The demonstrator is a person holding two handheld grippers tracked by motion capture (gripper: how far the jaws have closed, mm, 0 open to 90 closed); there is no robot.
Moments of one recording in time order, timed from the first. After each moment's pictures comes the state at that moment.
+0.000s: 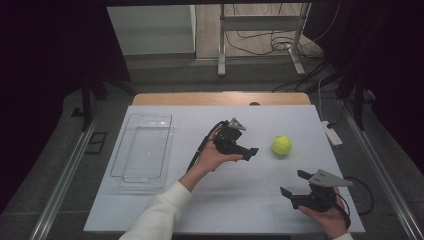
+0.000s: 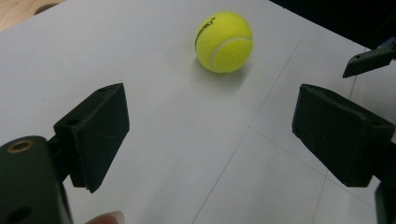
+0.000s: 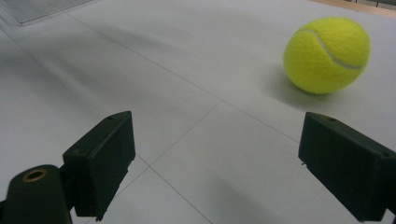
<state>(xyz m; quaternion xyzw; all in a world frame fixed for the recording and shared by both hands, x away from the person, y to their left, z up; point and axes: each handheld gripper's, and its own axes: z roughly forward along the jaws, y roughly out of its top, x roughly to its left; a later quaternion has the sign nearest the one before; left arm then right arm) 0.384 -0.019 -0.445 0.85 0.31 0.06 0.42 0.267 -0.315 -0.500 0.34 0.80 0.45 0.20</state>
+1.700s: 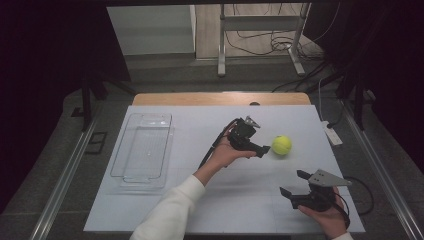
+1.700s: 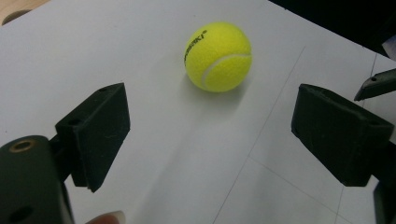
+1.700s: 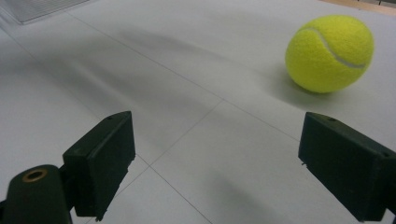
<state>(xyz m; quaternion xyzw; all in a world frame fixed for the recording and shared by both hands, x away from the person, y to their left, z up) 0.403 -0.058 -0.452 0.86 0.31 0.06 0.41 0.268 -0.315 -0.501 0.34 0.80 0.45 0.20</state>
